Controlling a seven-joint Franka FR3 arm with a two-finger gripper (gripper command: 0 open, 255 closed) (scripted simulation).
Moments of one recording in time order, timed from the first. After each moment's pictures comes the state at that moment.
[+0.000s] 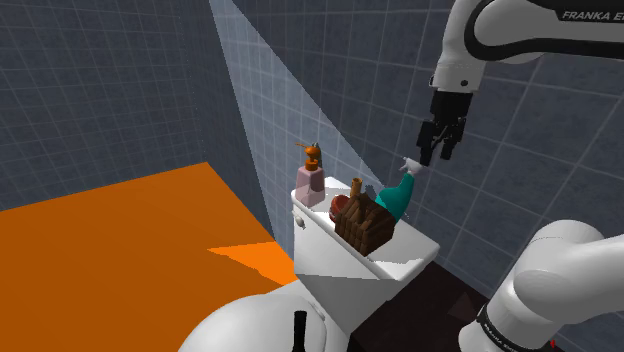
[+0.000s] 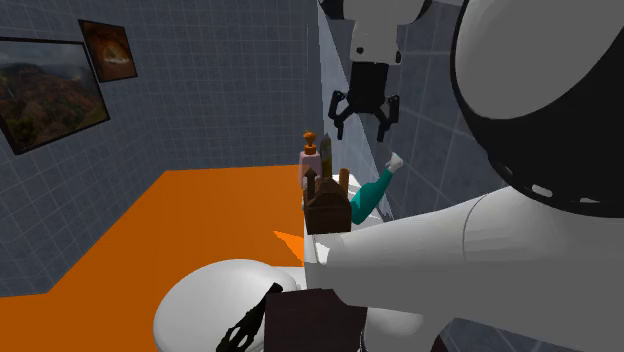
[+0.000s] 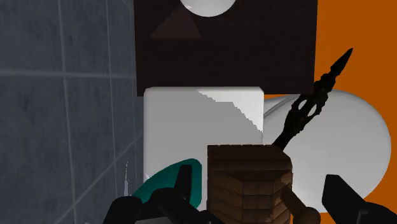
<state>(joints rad) 0.00 -0.78 -0.04 -2.34 0.05 1.46 0.04</state>
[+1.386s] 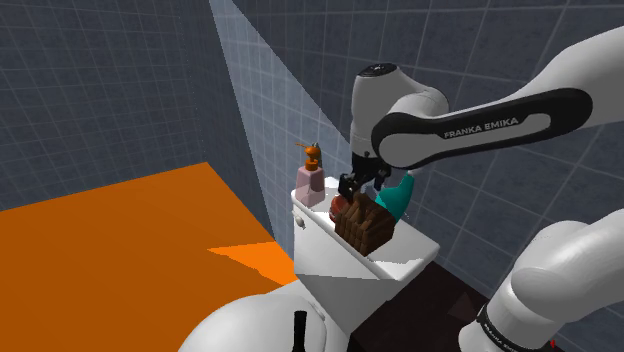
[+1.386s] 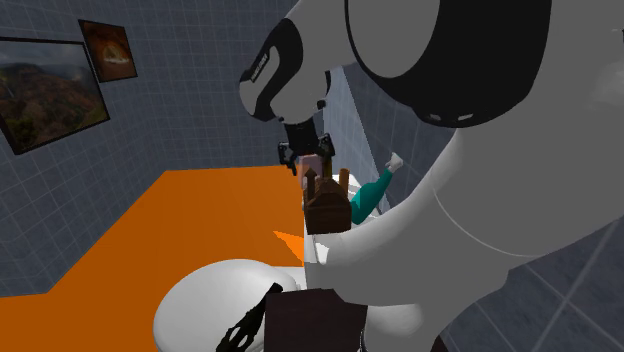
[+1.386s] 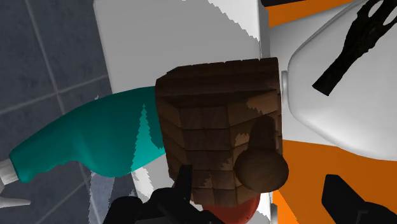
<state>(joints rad) -0.04 -0.50 0.38 -2.48 -0.07 2.03 0.51</state>
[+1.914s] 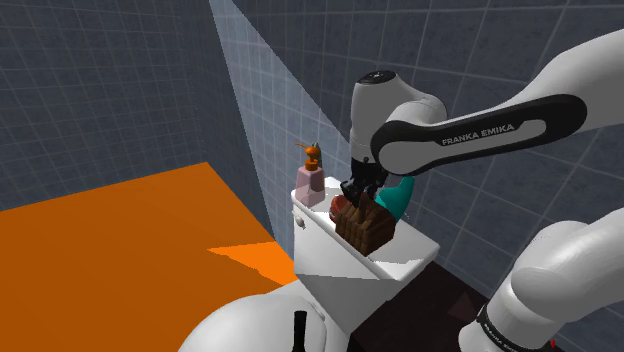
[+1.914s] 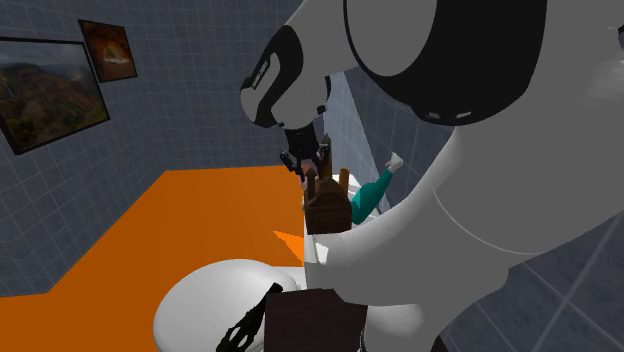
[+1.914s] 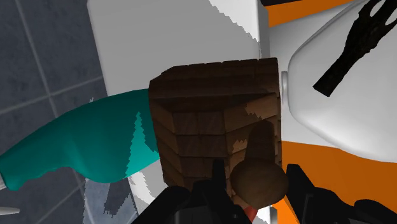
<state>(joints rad) -0.04 -0.49 0.39 -2.50 -0.07 2.07 0.52</state>
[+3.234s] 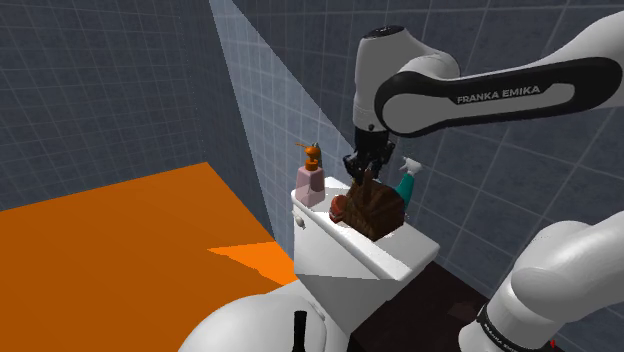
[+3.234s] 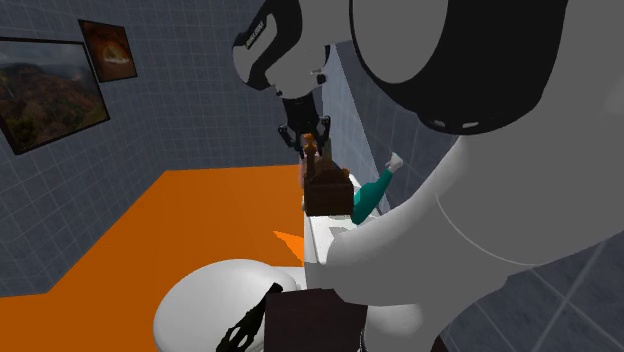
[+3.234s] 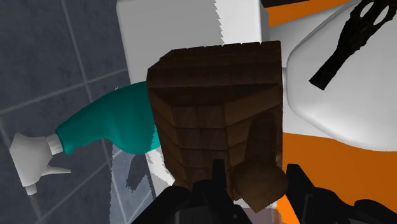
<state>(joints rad) -0.04 -0.53 0.36 -2.35 -0.07 1.88 0.47</state>
